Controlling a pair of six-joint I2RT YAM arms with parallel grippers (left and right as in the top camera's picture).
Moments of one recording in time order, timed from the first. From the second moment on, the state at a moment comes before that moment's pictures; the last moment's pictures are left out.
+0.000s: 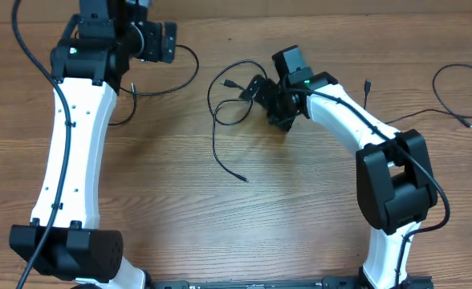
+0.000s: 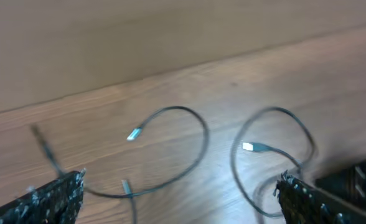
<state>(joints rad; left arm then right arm) -0.10 1.75 1.89 -0.85 0.06 0.13 0.36 2.07 1.52 -0.53 -0.33 0.98</state>
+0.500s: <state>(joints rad) -0.17 1.75 1.89 -0.89 0.12 0.14 0.30 2.17 1.52 -0.27 -0.39 1.13</state>
